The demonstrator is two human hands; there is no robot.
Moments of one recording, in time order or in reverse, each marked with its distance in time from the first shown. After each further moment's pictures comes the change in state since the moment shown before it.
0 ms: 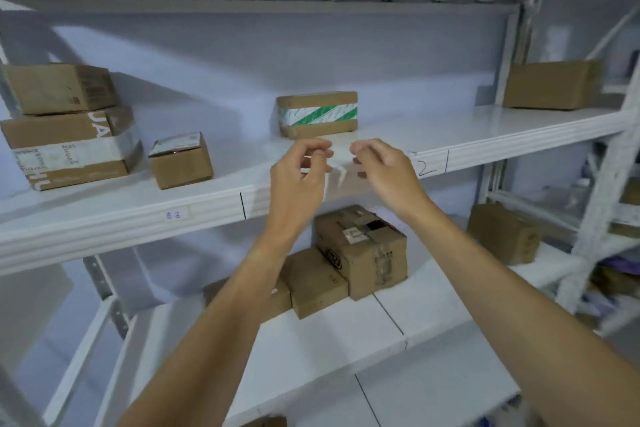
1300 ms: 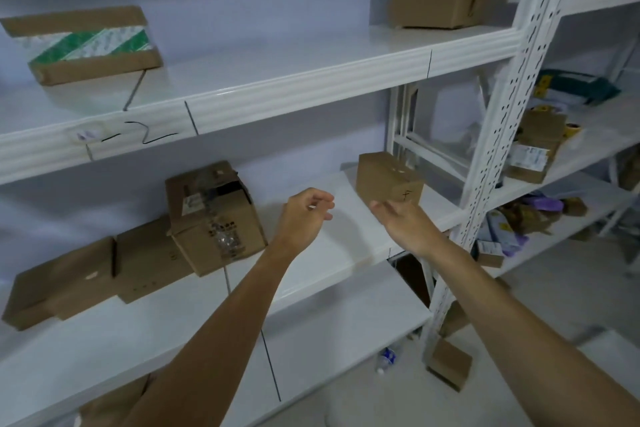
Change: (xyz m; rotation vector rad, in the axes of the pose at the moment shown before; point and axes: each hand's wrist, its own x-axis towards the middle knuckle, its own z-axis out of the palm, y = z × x) left_hand -0.080 -0.110 0.442 0.099 -0.390 -0.563; right_hand -0.009 0.357 -0.340 -0.247 -0.274 0.482
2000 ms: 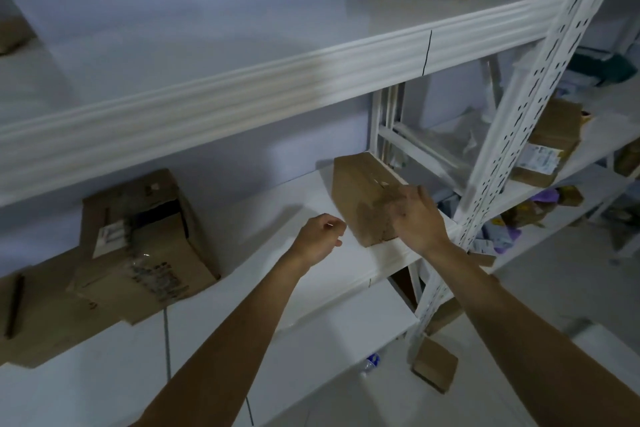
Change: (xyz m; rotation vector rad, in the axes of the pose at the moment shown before) left_hand 0.137 -0.049 0.119 0.015 -0.310 -0.326; right_hand 0.167 0.117 -0.040 -0.282 0.259 0.010
